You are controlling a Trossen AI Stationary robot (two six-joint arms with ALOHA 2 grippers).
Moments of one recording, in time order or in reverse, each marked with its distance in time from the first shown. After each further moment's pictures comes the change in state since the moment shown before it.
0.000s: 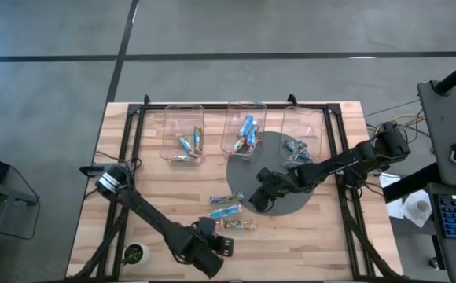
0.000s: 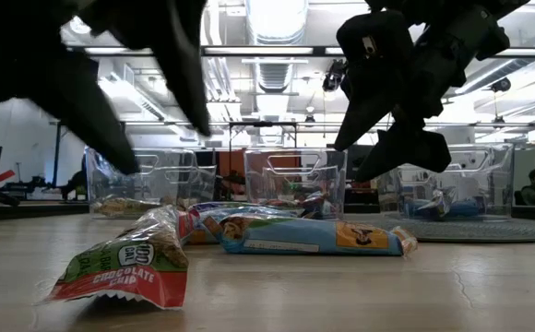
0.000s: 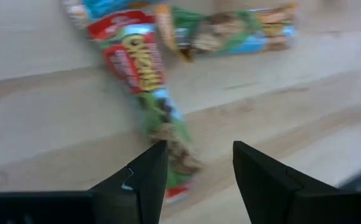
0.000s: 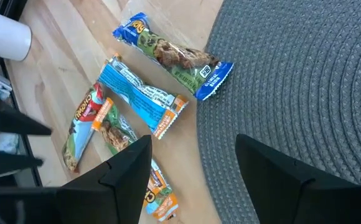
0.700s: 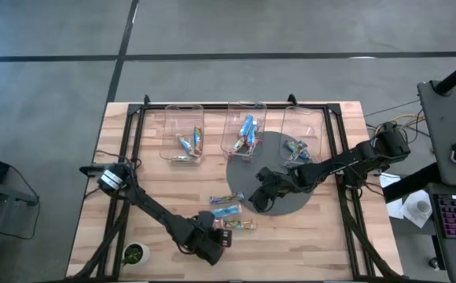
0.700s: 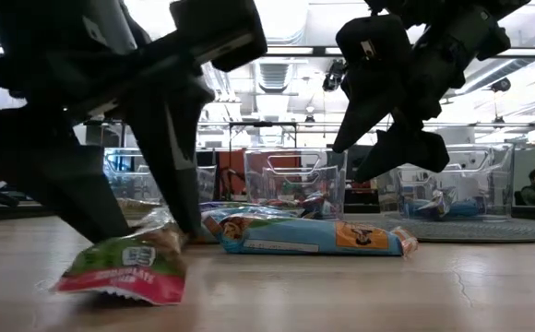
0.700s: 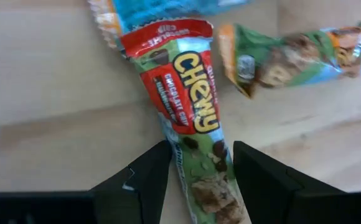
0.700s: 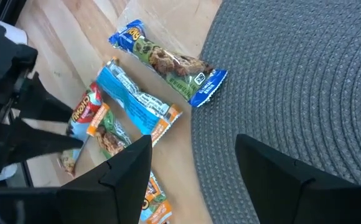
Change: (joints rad) left arm 0.059 -0.003 -0.183 0.147 0.067 -0.001; right arm 0.000 0.000 -0.003 0.001 0.028 -0.012
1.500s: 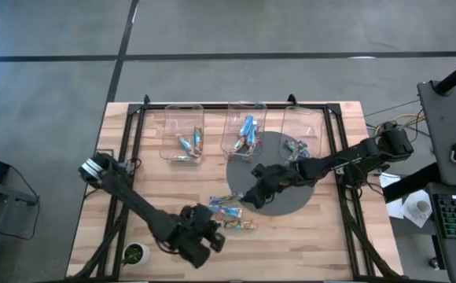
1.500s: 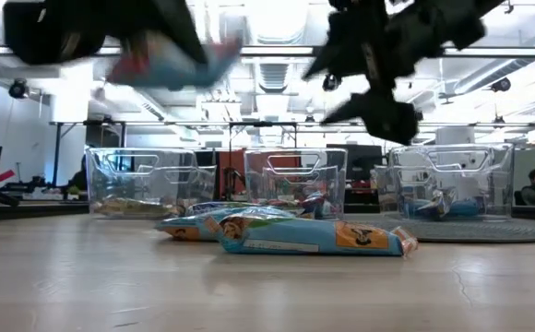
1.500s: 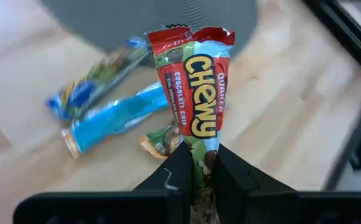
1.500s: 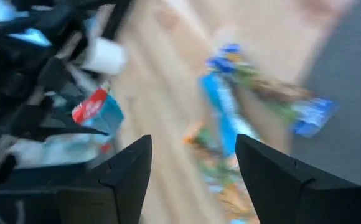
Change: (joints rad) left arm -0.060 -0.224 0.008 -0.073 -0.356 0.546; right arm -0.052 -0.037 0.046 0.159 -0.189 0.016
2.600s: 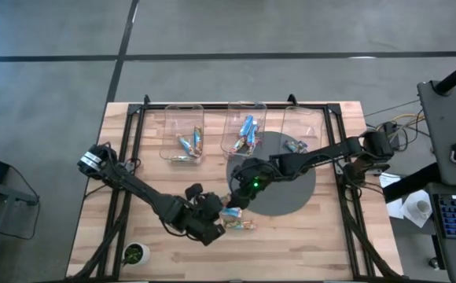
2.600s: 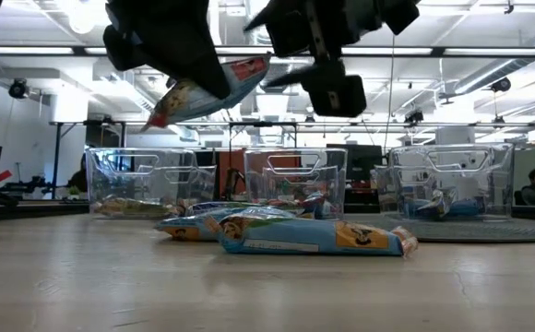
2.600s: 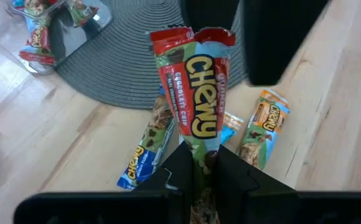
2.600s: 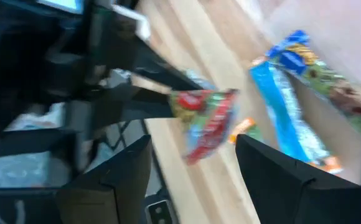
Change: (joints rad) left arm 0.140 -0.049 -0.057 0.007 0.045 0.564; right arm -0.046 0.191 0.329 -0.196 -0.230 -0.030
